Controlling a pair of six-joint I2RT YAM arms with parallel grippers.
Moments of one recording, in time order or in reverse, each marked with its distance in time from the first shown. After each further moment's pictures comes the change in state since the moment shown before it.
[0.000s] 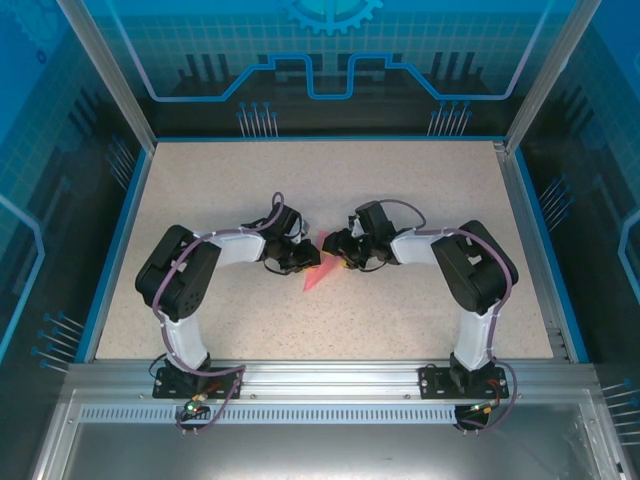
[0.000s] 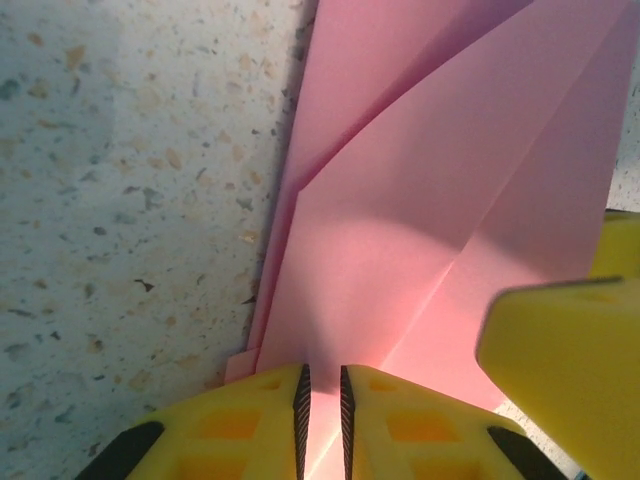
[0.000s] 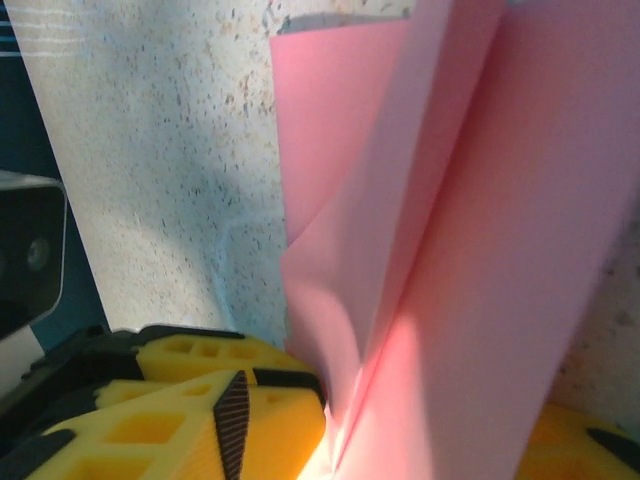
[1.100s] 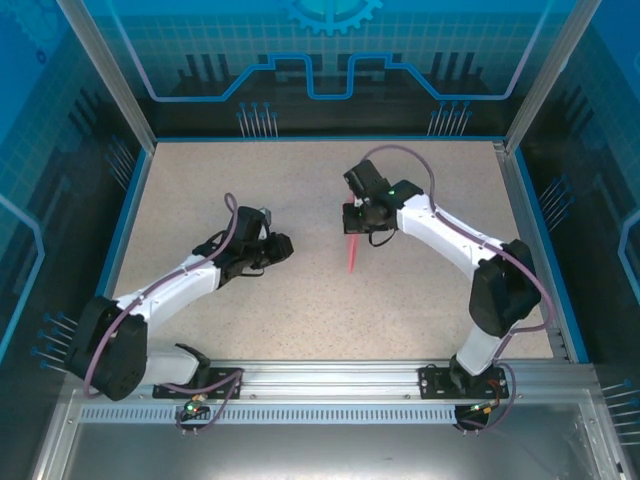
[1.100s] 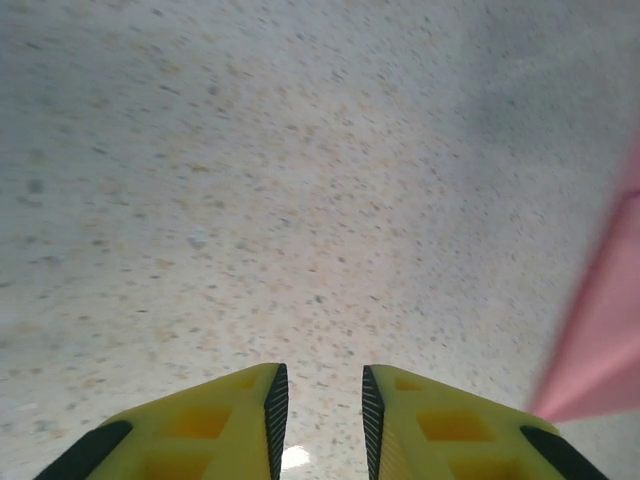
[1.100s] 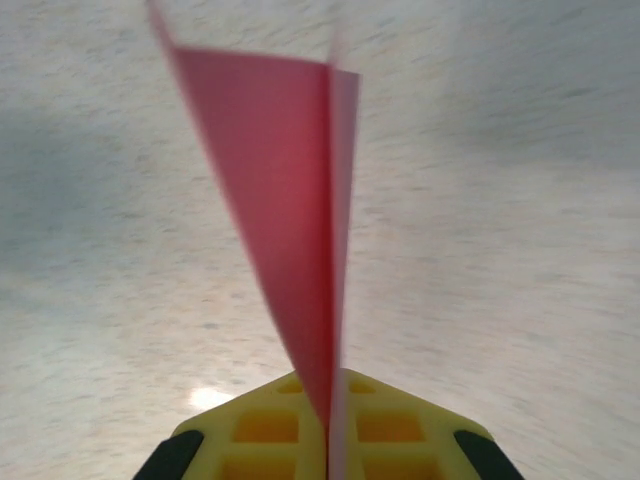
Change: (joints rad) left arm 0.032 -0.549 -0.235 -0.047 -0.329 -0.055; right arm 0.092 -0.187 0.525 -0.957 0.649 -0.503
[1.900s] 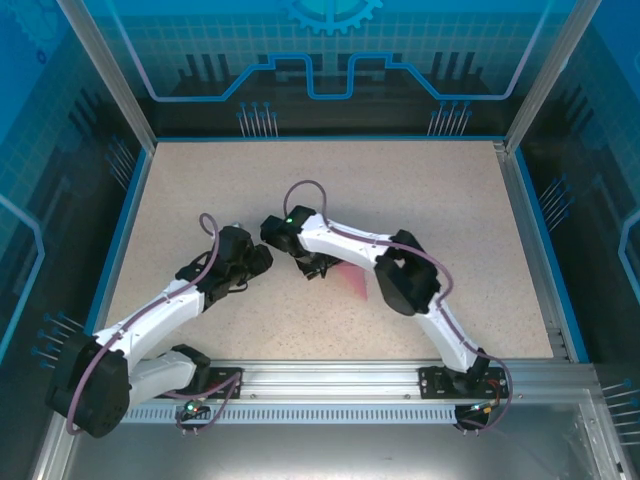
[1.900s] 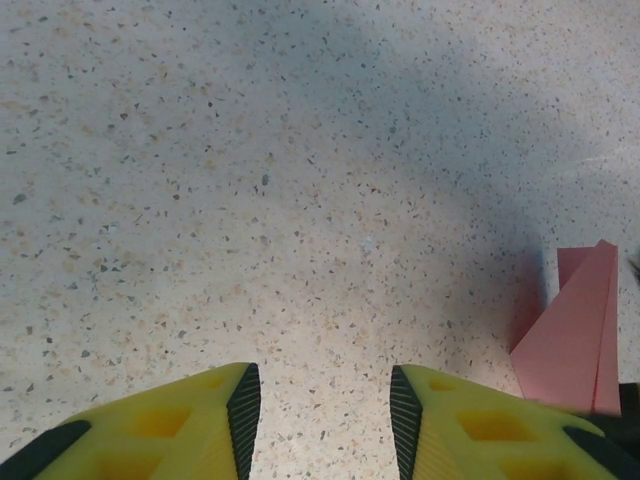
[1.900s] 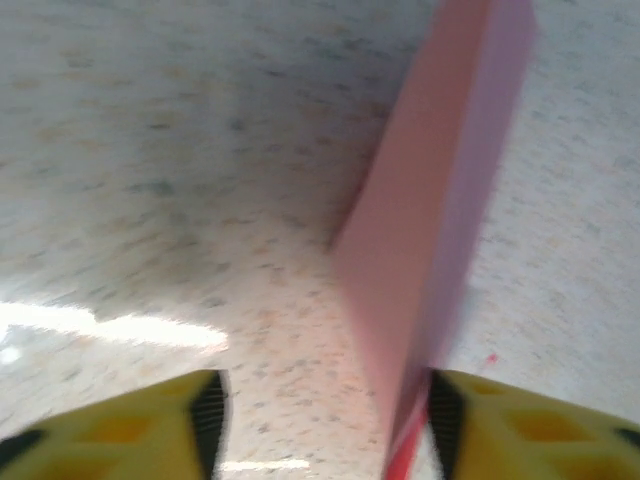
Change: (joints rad) left arm 0.023 -0.191 -0.157 -0.051 -0.199 -0.068; right arm 0.332 0.519 0.417 -0.461 0.235 0.116
